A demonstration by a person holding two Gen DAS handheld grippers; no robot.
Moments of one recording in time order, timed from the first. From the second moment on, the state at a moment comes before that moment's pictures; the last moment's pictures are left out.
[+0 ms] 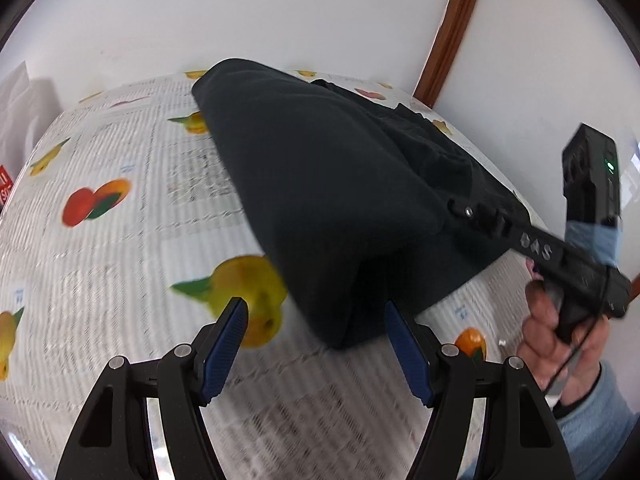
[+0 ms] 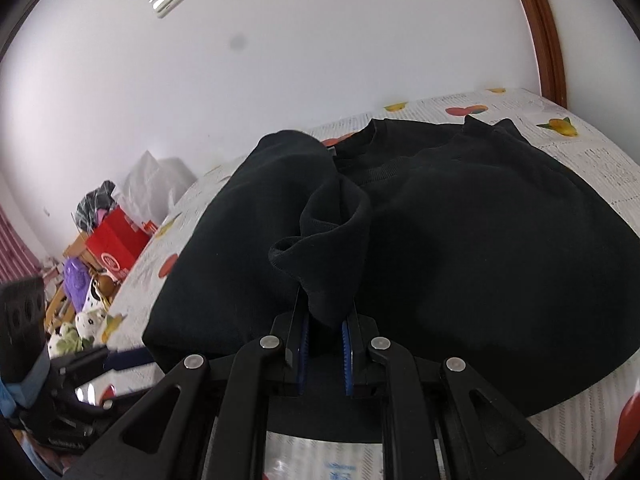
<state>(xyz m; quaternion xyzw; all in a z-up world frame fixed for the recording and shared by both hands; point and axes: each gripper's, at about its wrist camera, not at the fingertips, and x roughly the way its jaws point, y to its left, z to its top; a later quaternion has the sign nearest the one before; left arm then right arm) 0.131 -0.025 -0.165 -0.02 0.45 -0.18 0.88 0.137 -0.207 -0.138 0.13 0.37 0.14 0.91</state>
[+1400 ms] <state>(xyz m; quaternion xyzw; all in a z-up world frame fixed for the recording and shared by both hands) 0.112 0.089 -0.180 -0.10 0.42 -0.12 0.89 0.195 -0.112 -0.143 0.10 0.40 0.22 0.89</state>
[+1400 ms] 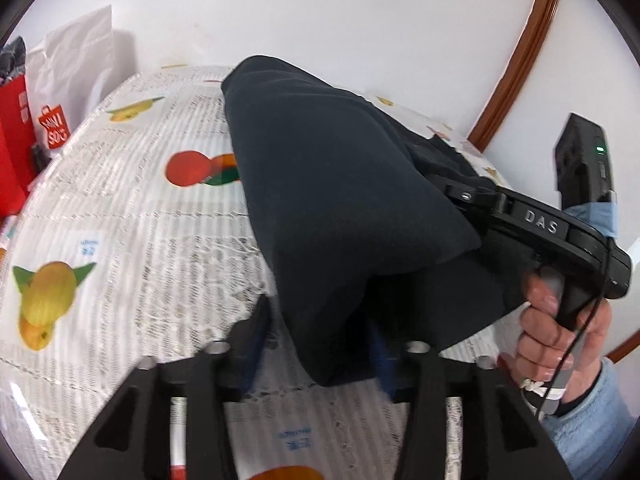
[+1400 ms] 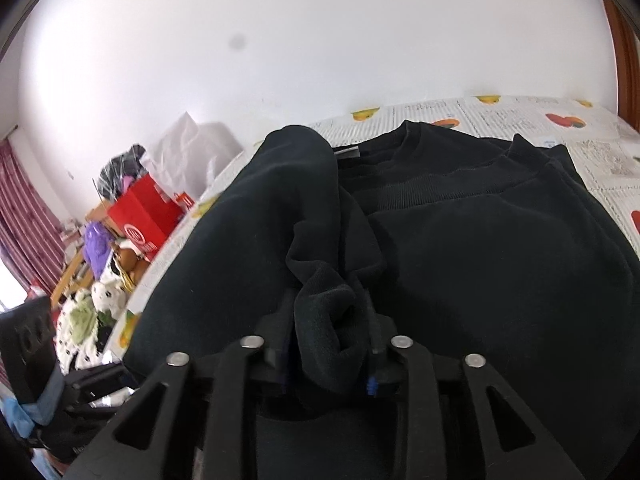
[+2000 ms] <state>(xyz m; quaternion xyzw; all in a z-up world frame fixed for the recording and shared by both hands) 0.134 0.037 -0.188 -0.03 0.43 -0.07 0.90 0.166 -0.179 -0.095 0.15 0.27 0.21 0.93</state>
